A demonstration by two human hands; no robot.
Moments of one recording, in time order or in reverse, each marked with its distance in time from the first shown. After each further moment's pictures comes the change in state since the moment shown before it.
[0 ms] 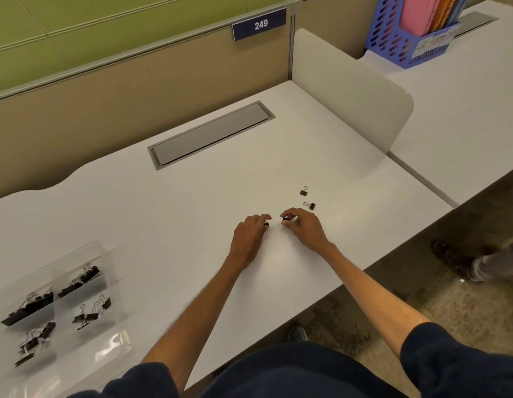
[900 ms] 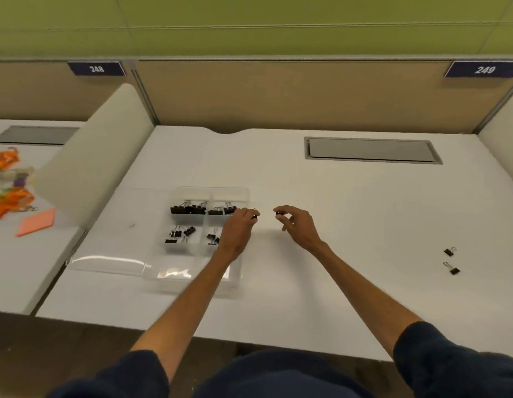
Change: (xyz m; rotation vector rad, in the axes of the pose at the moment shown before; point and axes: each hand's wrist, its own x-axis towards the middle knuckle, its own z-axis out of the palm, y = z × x) left_hand -0.201 -0.204 -0.145 0.088 0.362 -0.517; right_hand -0.011 -0.233 0.228 0.113 -0.470 -0.395
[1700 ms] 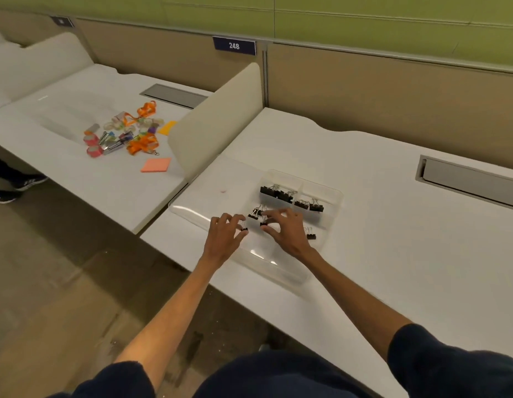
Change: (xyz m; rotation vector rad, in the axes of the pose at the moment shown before) left_hand -0.151 -0.151 -0.090 0.234 0.130 -0.374; right_hand 0.007 -0.096 0.192 -0.228 -0.298 -0.495
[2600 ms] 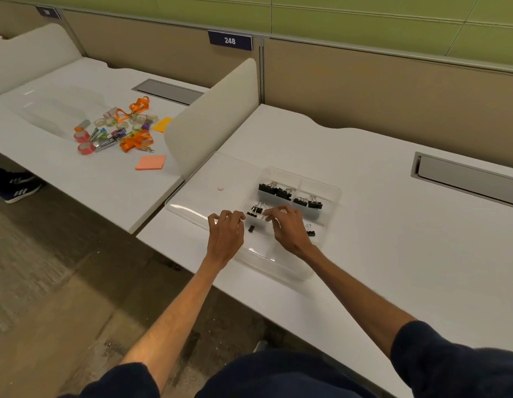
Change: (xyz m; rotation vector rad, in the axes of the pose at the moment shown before) left_hand -0.001 0.011 0.002 0.103 0.173 0.011; right_hand 0.001 -0.006 -0.002 -0.102 0.033 -0.010
